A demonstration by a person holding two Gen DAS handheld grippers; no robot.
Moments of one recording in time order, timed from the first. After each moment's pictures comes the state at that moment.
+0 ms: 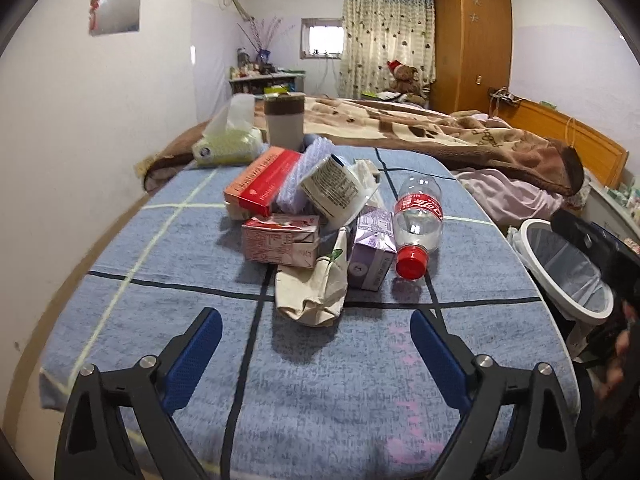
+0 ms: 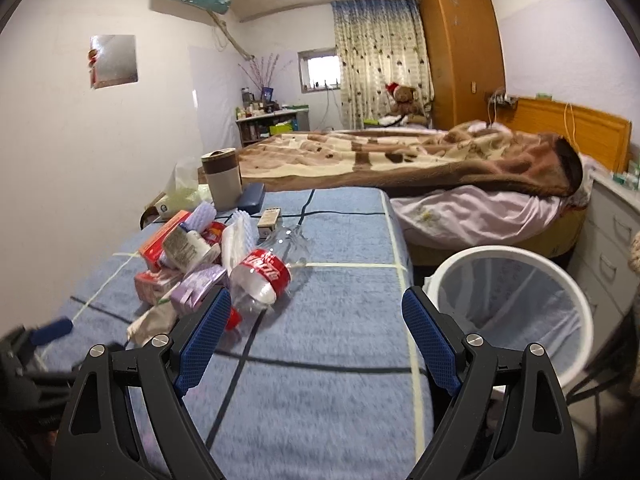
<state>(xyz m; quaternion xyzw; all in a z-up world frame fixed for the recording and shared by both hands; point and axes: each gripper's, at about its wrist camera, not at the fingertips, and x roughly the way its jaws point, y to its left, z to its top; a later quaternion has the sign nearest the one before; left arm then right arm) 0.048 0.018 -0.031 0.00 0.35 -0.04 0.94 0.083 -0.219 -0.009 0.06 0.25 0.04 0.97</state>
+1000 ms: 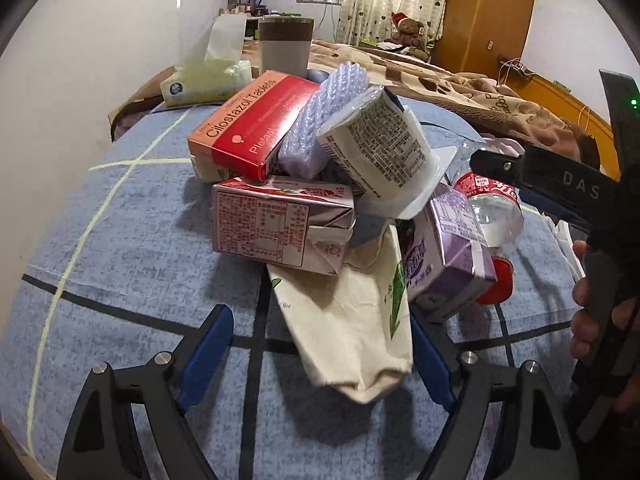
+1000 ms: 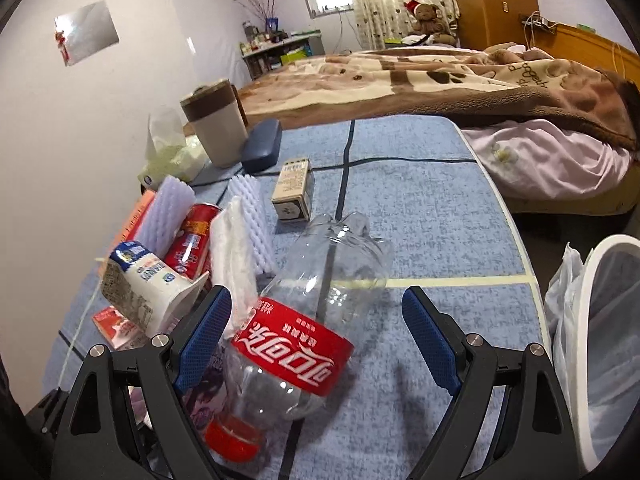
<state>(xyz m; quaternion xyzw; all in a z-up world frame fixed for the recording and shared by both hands) 0.152 0.038 -0.085 -0.03 0.45 -0.06 0.89 0.220 -0.170 -0.057 0.09 0.40 0.07 0.91</state>
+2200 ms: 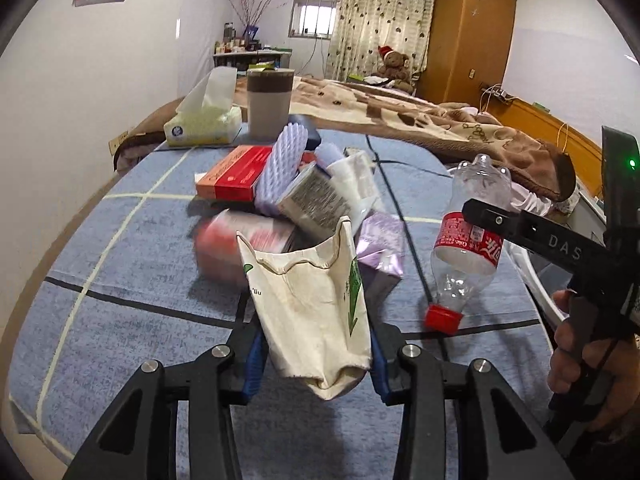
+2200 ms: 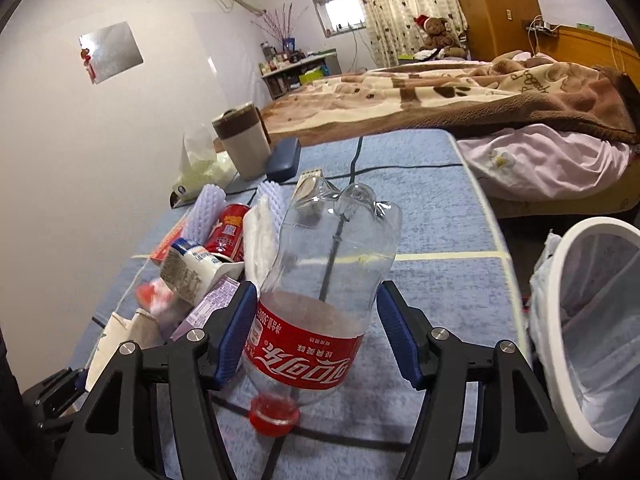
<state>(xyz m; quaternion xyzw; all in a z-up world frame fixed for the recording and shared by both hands) 0.090 0.020 -0.038 -0.03 0.38 -0.07 0.92 0.167 -0.197 -0.034 0.12 0.35 0.12 0.92</state>
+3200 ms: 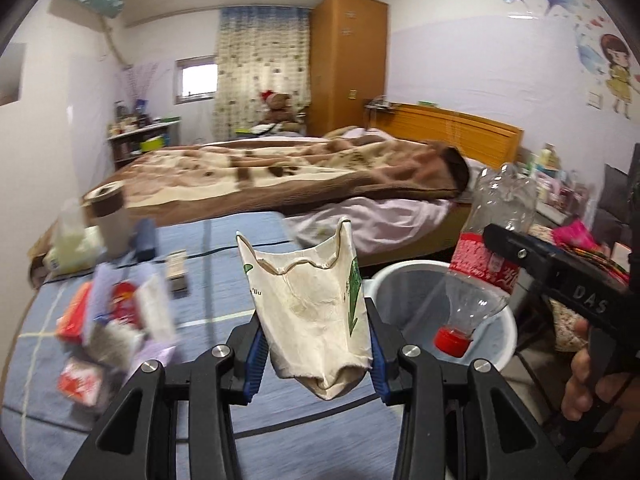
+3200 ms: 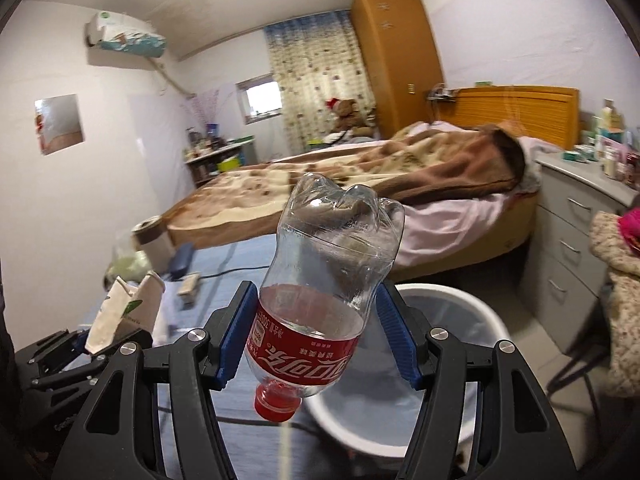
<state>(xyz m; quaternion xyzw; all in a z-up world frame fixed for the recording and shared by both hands) 0.088 -0.164 0.037 0.05 0.28 -0.25 0.93 0.096 -0.329 0.018 0.11 0.23 -0.07 0.97</state>
